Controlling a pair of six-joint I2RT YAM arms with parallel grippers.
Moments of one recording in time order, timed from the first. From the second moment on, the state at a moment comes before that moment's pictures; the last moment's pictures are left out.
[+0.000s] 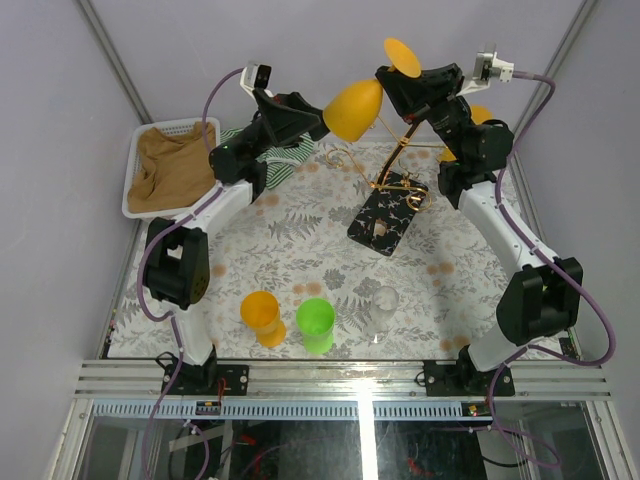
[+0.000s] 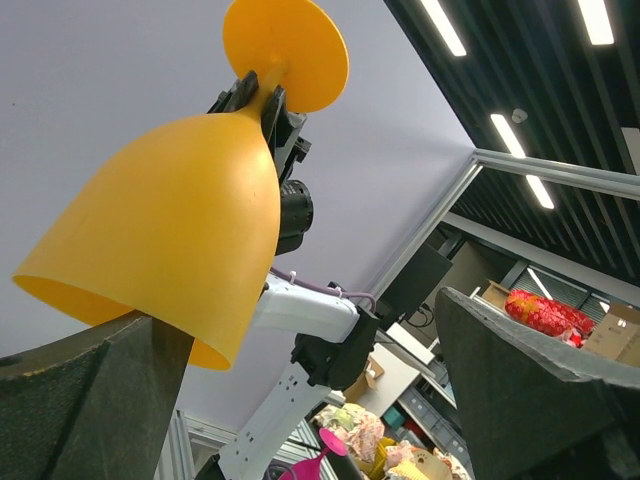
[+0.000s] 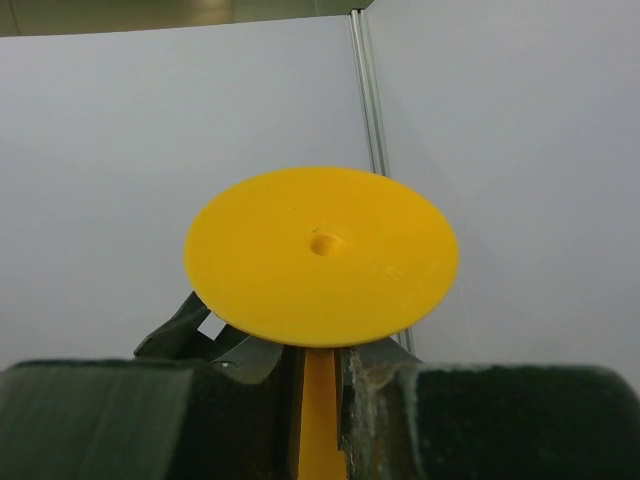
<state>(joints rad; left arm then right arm) -0.31 1.88 1.51 1.52 0.78 -1.86 0.27 1.59 1.43 1.07 -0.58 0.81</state>
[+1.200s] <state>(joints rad) -0.32 1.91 1.59 1.53 0.73 -1.86 0.29 1.60 1.44 1.08 -0.55 0.82</state>
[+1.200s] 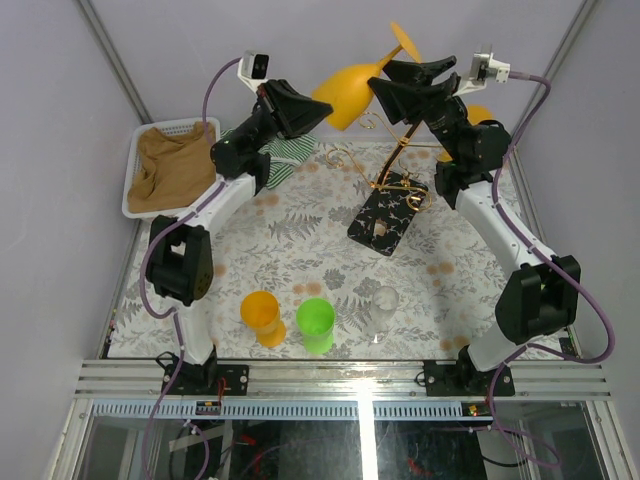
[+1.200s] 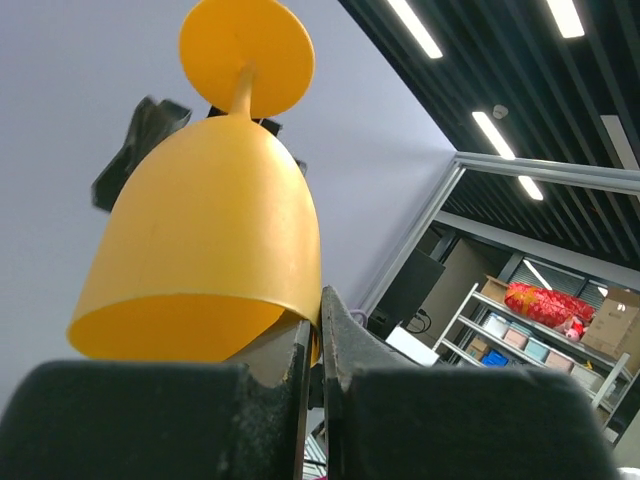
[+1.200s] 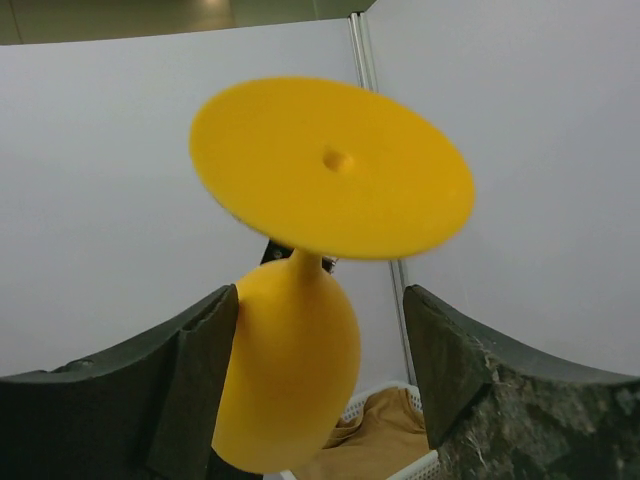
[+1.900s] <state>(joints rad) -0.06 1.82 1.59 1.29 0.86 -1.65 0.29 1.33 1.42 0.33 -0.44 0.33</state>
